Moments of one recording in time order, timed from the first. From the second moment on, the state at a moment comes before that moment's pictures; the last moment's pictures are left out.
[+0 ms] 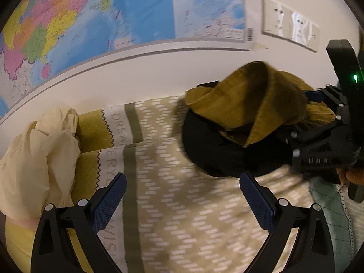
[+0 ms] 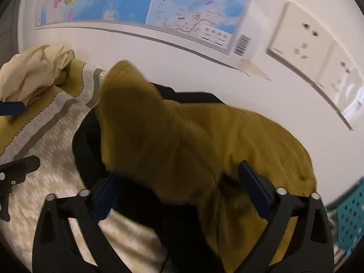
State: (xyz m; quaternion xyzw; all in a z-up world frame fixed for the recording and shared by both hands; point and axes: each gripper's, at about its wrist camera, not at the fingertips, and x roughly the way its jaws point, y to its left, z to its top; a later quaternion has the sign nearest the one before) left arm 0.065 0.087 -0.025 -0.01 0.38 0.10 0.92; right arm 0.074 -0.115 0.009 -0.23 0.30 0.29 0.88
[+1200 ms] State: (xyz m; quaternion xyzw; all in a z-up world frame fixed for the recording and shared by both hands) left arm 0.159 -0.087 0.112 0.02 0.09 -0.29 0.95; right arm -0.089 -0.360 0.307 -0.01 0.00 0.25 0.97
